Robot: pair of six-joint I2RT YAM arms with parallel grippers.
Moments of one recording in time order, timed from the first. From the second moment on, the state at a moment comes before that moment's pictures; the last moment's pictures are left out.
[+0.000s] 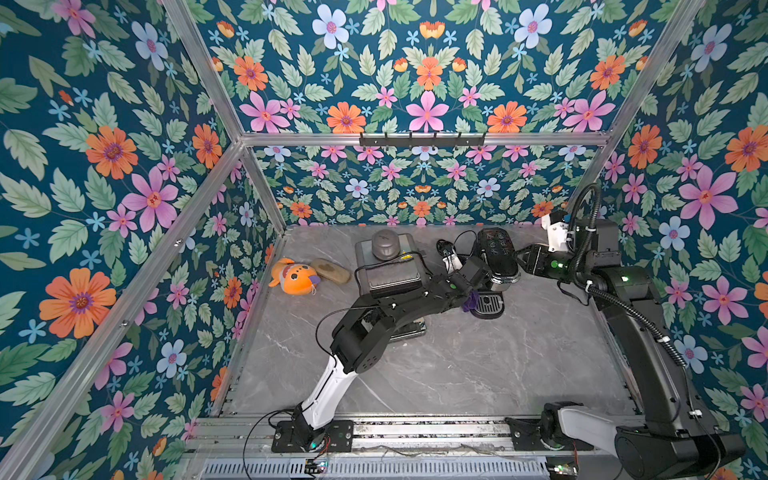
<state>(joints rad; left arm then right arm) -0.97 2.20 1.79 -0.29 -0.43 -1.09 0.07 1.18 1.45 -0.89 -0.37 0.32</state>
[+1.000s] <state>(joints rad) -0.97 2.18 1.90 -0.24 -0.49 -1.09 0.05 1.26 1.40 -0.89 -0.42 0.32</state>
